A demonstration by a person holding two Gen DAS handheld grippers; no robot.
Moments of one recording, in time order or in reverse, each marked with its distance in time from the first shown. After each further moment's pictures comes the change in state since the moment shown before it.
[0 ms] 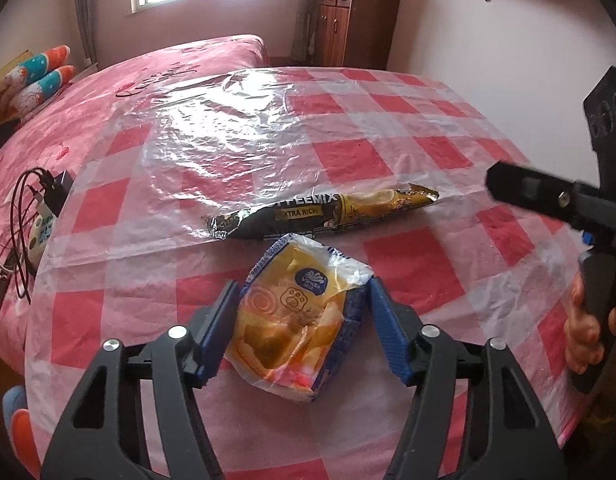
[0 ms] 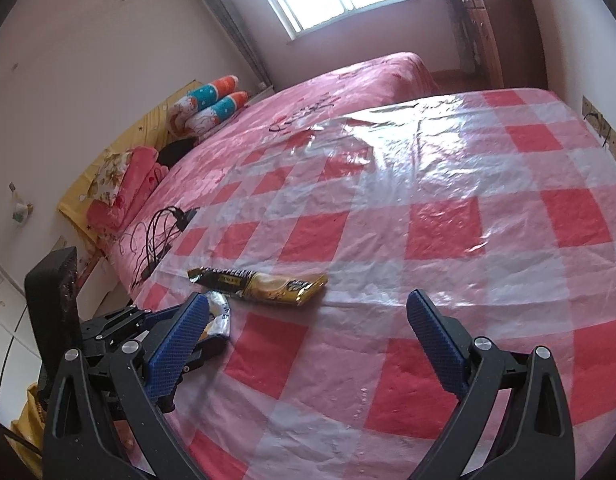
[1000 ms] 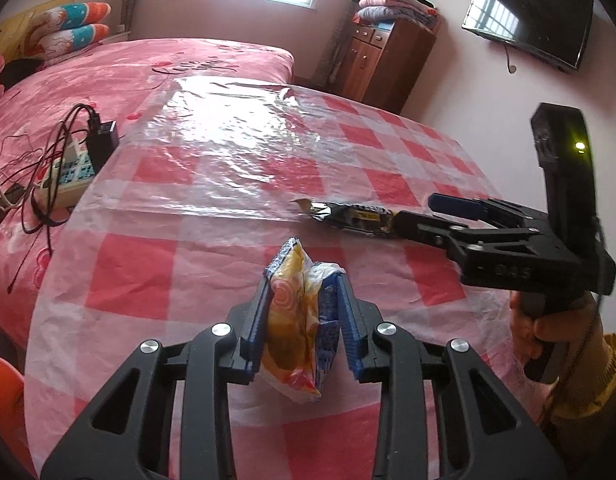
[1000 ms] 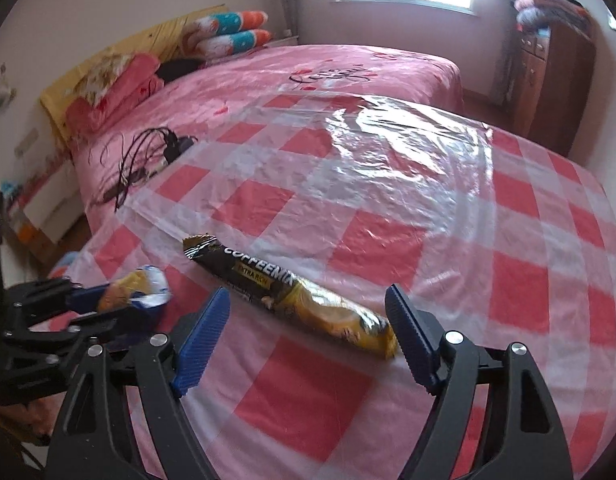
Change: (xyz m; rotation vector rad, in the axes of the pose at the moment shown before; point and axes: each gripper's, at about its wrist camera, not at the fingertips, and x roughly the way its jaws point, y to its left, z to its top) left arm -0.036 0.064 -0.031 -0.216 -0.092 -0.083; right arm 0.080 0.075 0.017 -0.348 0.155 -0.177
